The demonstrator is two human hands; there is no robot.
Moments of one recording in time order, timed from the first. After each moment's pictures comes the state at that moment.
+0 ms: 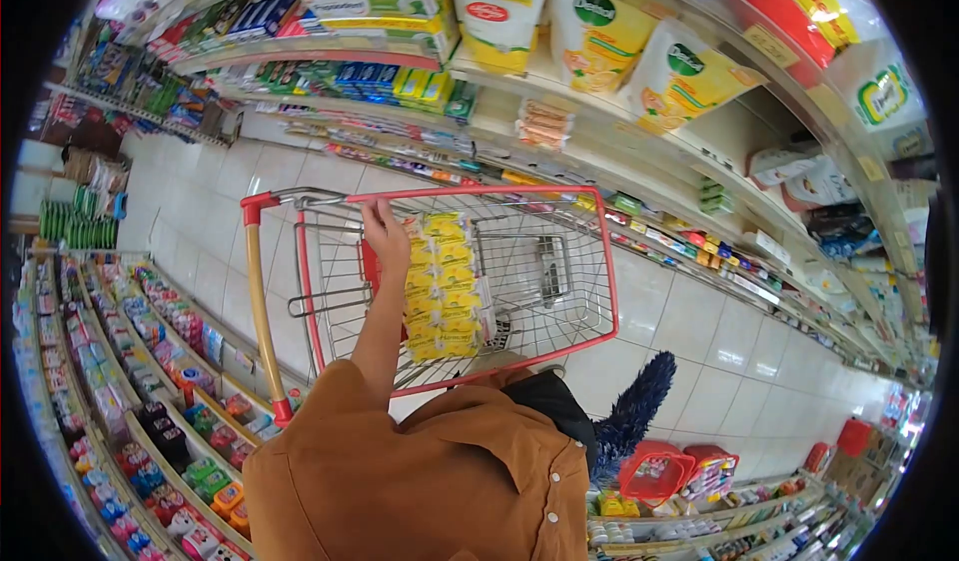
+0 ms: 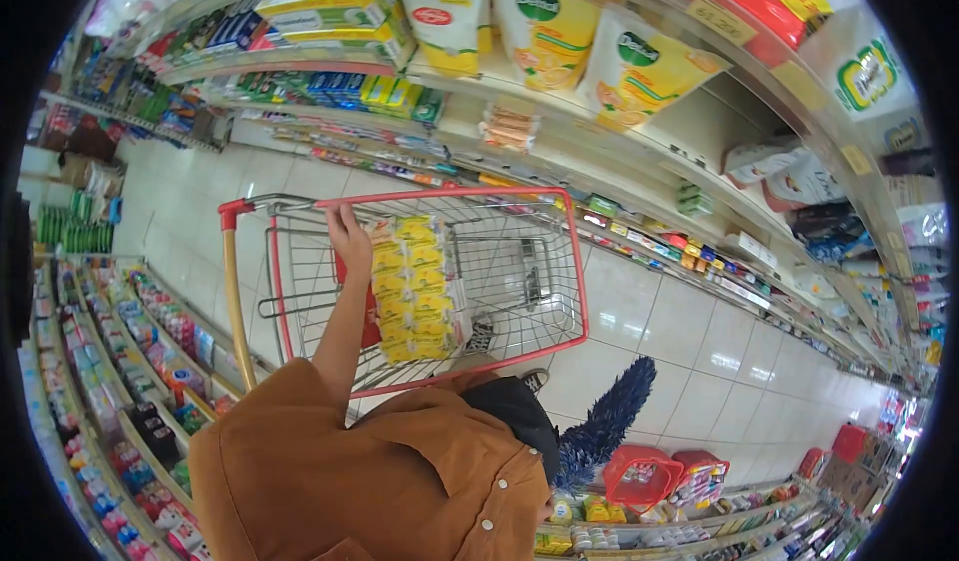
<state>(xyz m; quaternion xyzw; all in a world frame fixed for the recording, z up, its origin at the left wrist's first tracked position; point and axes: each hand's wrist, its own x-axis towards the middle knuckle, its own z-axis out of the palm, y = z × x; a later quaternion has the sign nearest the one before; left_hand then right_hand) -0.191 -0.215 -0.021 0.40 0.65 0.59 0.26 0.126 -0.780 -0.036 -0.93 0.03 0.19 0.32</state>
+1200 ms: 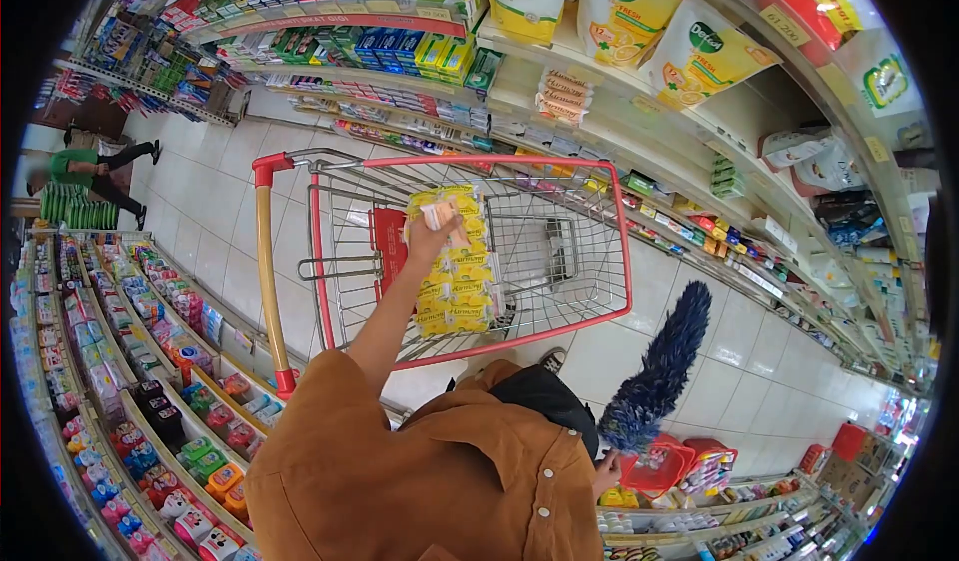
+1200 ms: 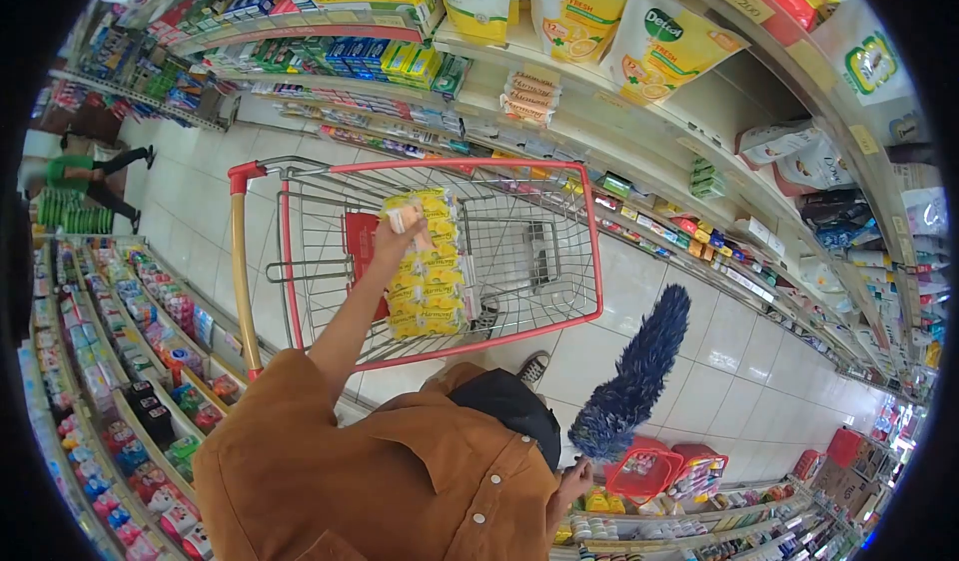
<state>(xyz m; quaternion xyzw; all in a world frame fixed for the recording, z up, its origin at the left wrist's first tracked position) -0.181 -0.281 -0.053 0.39 0.63 0.40 0.54 0.166 -0.794 -0.034 -0.89 -0.04 0.23 0.39</state>
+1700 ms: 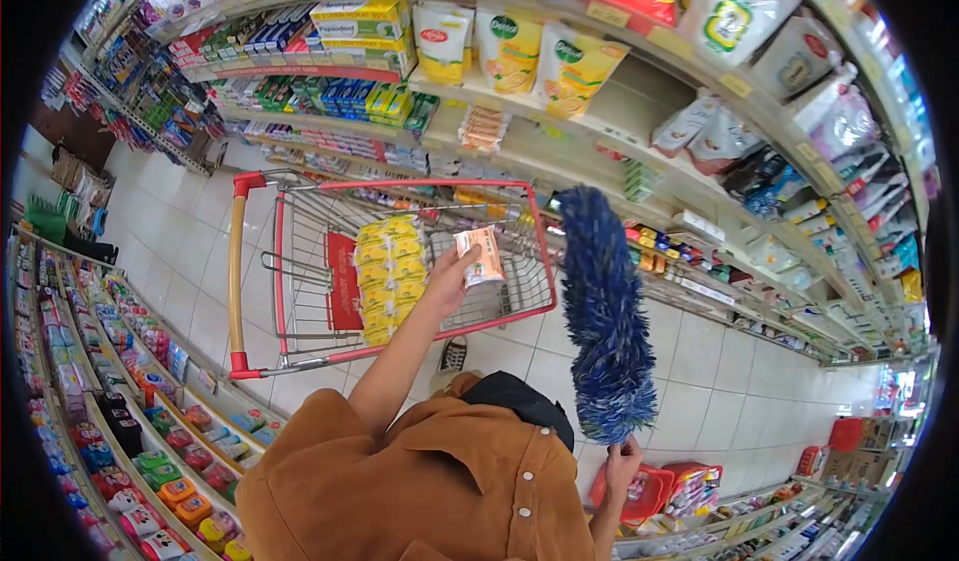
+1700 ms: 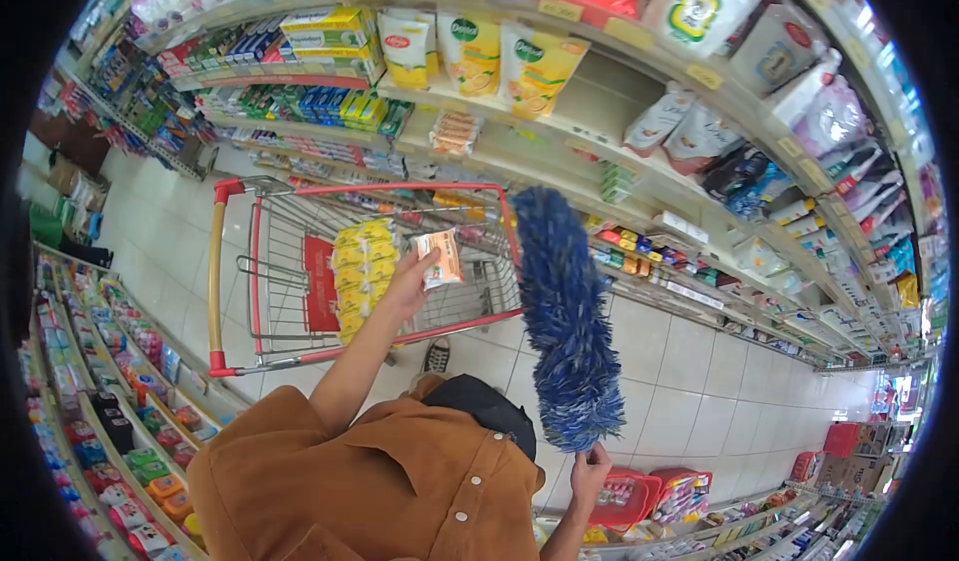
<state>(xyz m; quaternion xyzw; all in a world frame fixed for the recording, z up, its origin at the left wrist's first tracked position) -0.016 -0.369 0.054 0.24 0.40 0.44 0.77 0.288 -0.763 0.055 -0.81 -0.29 0.28 0.43</state>
